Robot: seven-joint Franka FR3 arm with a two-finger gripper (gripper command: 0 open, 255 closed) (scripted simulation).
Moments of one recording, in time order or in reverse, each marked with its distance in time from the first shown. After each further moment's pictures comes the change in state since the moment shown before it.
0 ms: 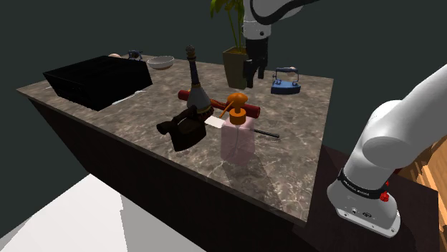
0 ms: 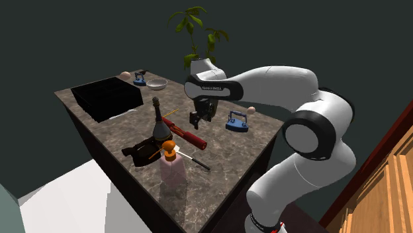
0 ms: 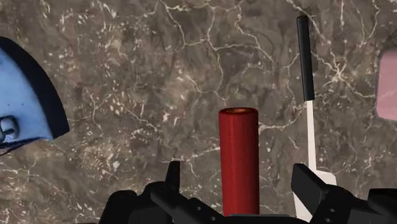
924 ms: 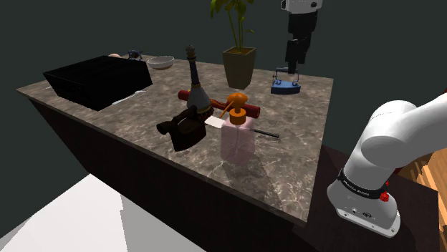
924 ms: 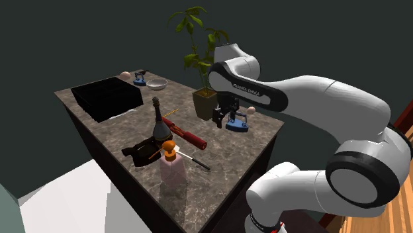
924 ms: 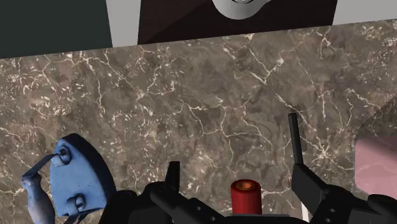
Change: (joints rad) arm -0.029 -0.376 -0.034 -0.092 -0.054 -0.304 -0.037
